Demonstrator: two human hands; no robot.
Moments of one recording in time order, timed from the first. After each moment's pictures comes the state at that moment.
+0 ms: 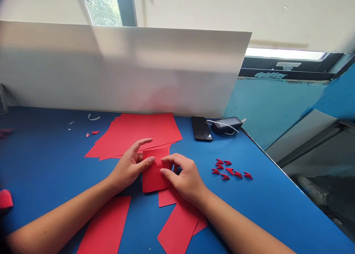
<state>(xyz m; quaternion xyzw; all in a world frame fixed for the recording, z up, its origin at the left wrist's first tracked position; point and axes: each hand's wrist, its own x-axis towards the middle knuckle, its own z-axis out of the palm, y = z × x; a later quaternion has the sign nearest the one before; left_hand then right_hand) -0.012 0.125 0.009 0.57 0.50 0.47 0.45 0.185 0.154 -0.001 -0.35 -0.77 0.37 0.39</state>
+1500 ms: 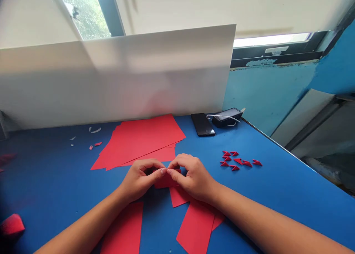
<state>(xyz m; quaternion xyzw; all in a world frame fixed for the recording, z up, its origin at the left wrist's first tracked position) -0.012 0.122 0.003 0.68 0.48 0.40 0.38 0.181 0.151 0.006 -0.31 -0.83 0.31 0.35</state>
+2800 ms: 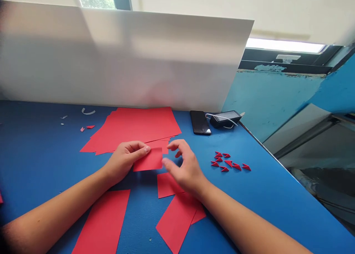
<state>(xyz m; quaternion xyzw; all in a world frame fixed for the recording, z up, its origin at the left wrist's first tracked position) -0.019 0.131 0.006 0.51 0.50 0.49 0.50 0.186 0.156 -0.004 -0.35 -0.76 0.33 0.43</state>
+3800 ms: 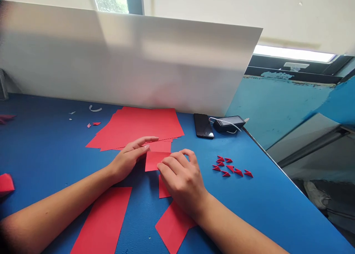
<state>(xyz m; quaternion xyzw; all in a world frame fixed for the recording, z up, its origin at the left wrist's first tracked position) -0.016 0.128 0.007 0.52 0.46 0.49 0.53 0.181 0.136 0.004 -0.23 -0.89 -0.09 0.38</state>
